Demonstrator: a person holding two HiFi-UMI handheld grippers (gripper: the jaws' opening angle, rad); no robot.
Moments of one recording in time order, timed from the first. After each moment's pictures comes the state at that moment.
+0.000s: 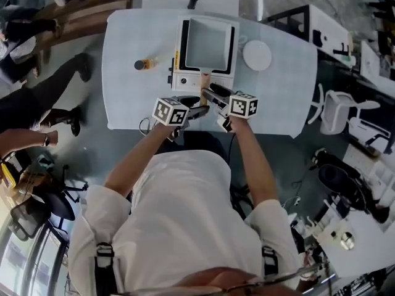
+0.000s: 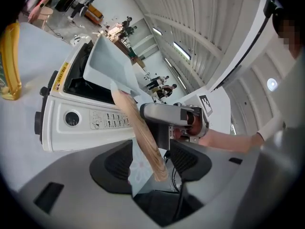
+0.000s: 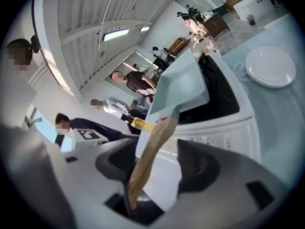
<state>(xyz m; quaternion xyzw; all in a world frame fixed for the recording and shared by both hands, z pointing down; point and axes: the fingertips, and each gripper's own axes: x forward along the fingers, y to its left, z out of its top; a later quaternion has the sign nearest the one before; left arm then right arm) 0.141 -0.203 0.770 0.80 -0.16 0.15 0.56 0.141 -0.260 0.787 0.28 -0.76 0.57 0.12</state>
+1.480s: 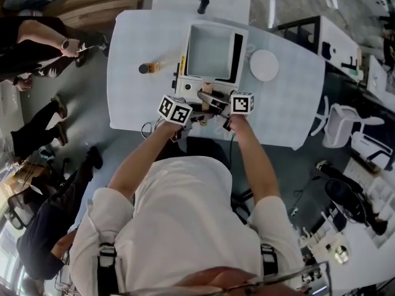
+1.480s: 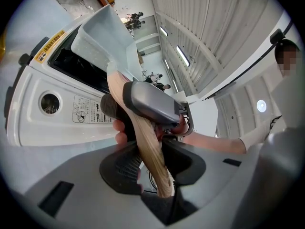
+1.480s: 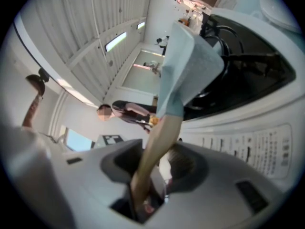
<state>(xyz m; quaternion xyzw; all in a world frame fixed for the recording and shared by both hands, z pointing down) 0.162 -0.203 0.777 0.77 -0.09 0.09 0.62 0.092 -0.267 0.784 0.11 -0.76 0.65 0.02</state>
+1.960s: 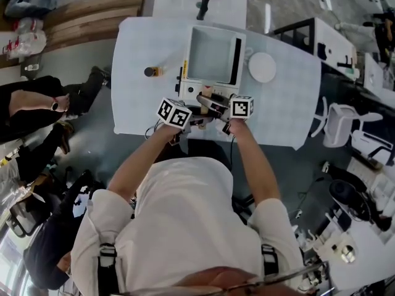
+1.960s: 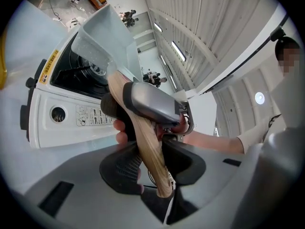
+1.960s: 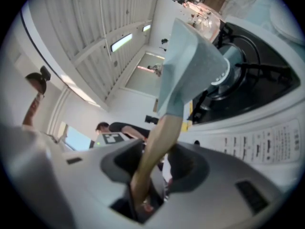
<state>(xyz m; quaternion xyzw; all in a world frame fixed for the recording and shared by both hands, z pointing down) 0.142 -0.194 0.747 0.79 -0.08 0.11 0.60 0.075 -0.262 0.746 0.12 -0.77 0.62 0.01</state>
